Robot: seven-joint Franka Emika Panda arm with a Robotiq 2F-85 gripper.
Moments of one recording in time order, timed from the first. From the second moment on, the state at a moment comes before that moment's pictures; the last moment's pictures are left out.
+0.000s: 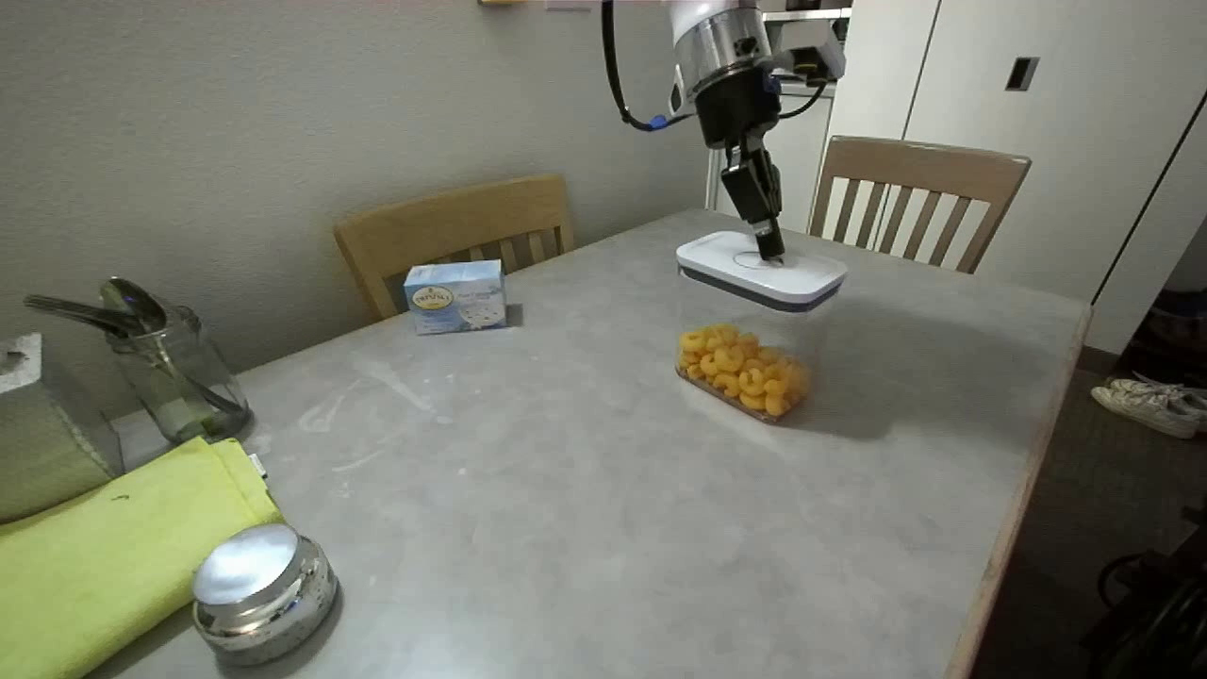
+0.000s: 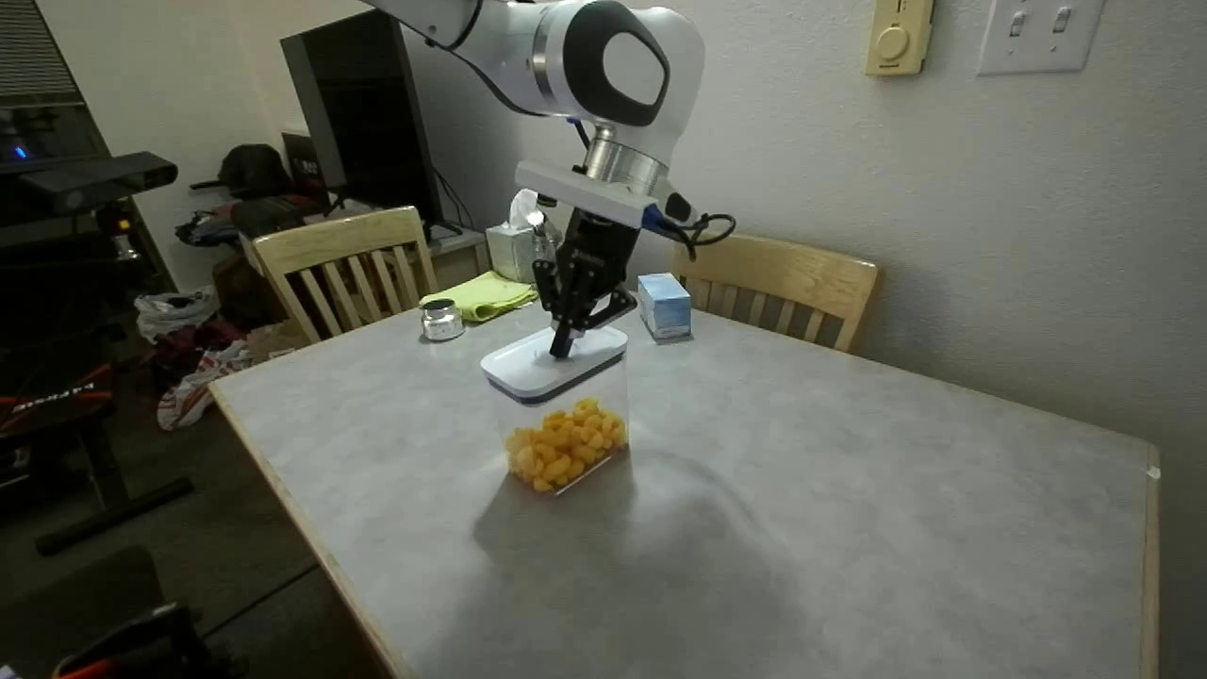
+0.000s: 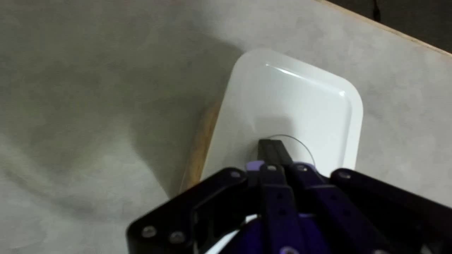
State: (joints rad) arm -0.10 0.70 0.01 -1.35 0.05 1.55 -0.41
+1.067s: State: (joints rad) arm -0.13 0.80 0.02 -1.16 0.07 1.40 -0.41
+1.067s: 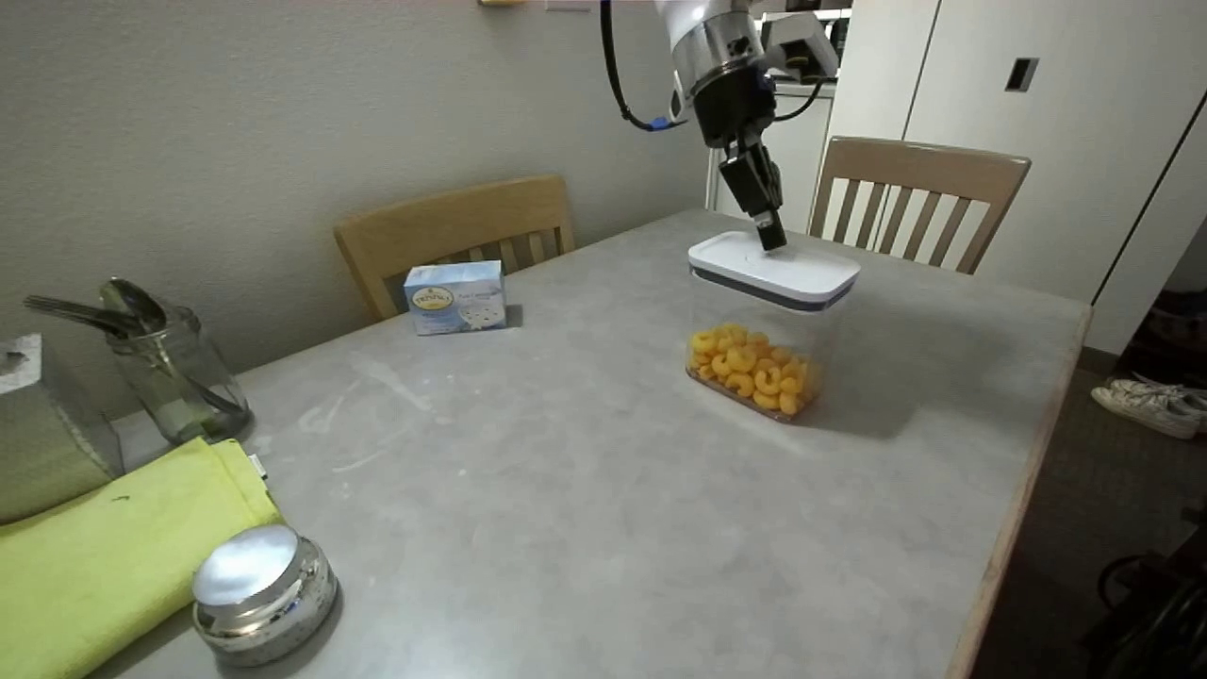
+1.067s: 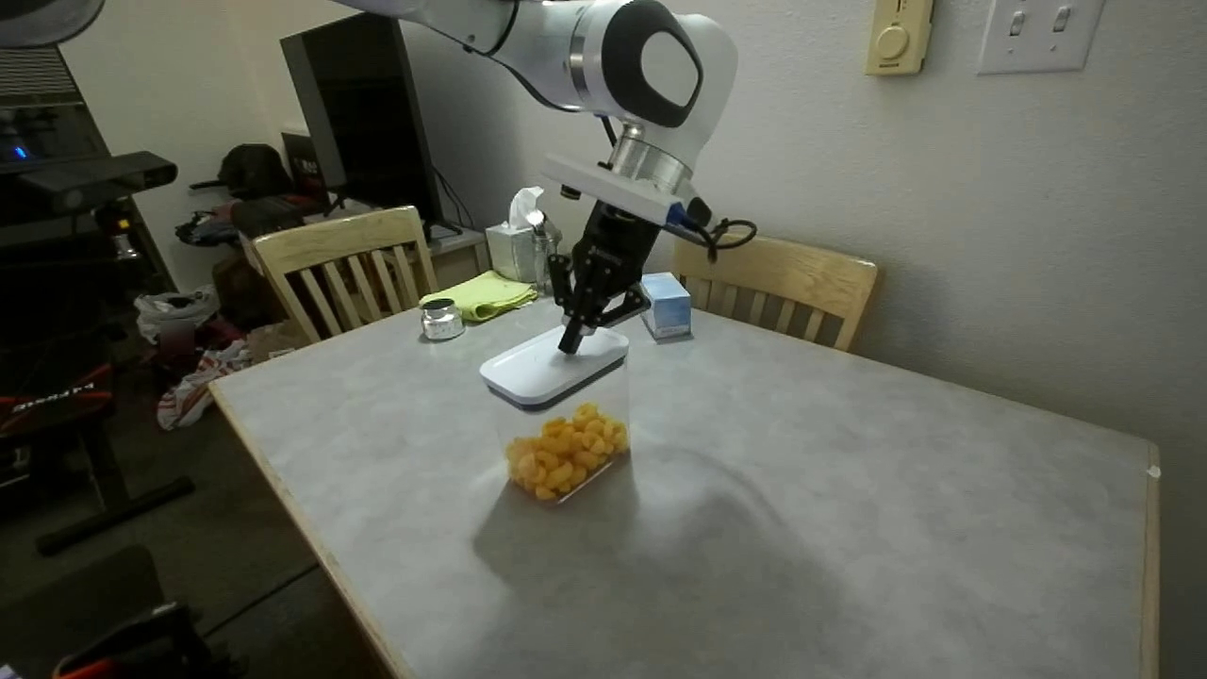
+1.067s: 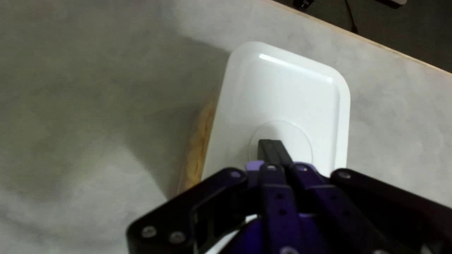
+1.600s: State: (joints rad) arm -0.15 0.60 0.03 -1.49 0.14 1.84 -0.45
